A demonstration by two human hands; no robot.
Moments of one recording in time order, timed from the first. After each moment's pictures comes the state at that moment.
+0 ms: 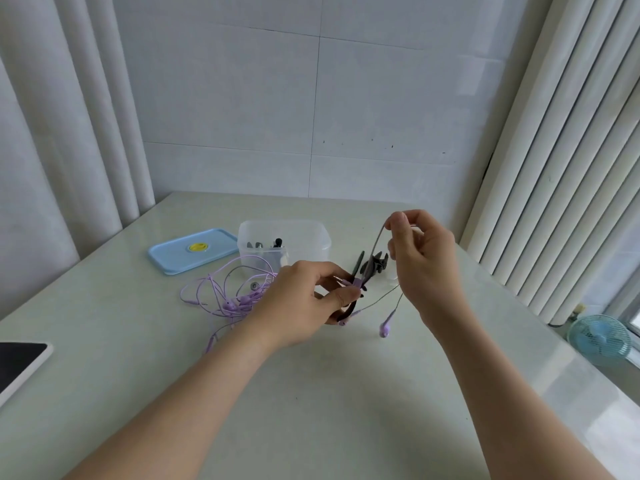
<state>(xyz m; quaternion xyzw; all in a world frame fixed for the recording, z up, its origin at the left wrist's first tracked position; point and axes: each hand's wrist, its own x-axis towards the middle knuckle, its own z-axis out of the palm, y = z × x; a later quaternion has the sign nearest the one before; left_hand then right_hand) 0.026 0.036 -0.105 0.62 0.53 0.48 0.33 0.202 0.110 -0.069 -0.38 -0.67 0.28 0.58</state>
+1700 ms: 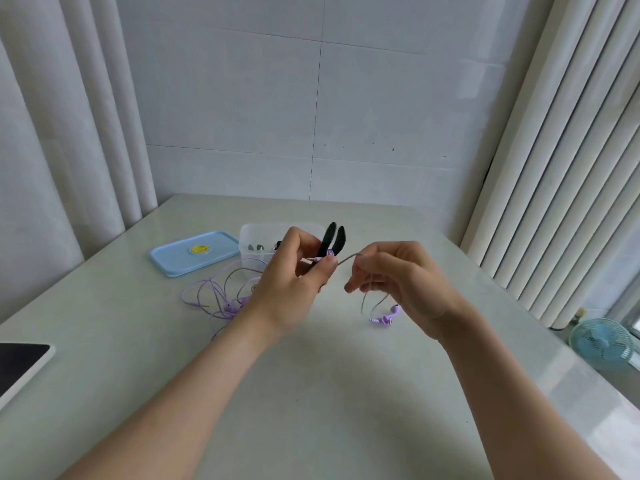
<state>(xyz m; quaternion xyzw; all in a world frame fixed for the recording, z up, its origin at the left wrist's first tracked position) 0.017 0.041 -0.100 0.56 0.50 0.60 0.28 0.207 0.093 -0.060 -0.29 -0.73 0.50 0.37</state>
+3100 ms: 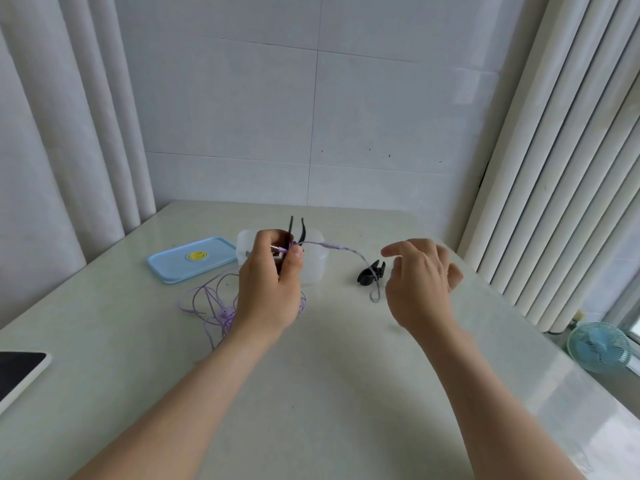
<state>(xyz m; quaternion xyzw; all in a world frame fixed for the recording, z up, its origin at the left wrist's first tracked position) 0.009 0.050 -0.108 0.50 0.57 0.65 0.07 0.207 0.120 -0.092 -0.56 -0.73 0.00 0.38</state>
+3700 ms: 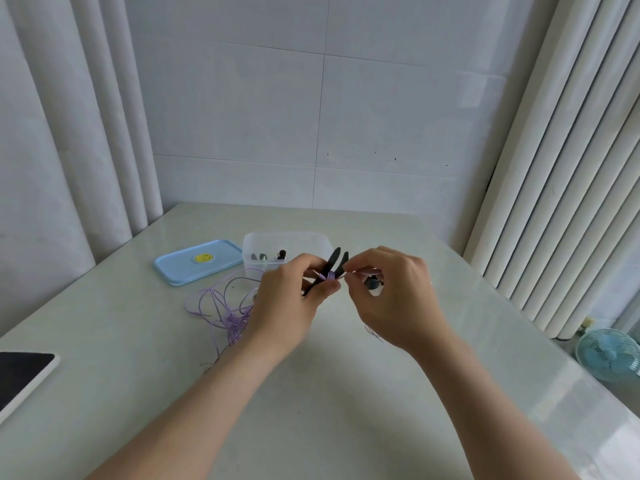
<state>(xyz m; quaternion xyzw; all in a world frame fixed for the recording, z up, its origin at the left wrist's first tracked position) 0.015 0.043 -0.108 0.59 0.59 0.54 0.13 0.187 0.088 -0.081 -0.35 -0.82 0.05 0.46</state>
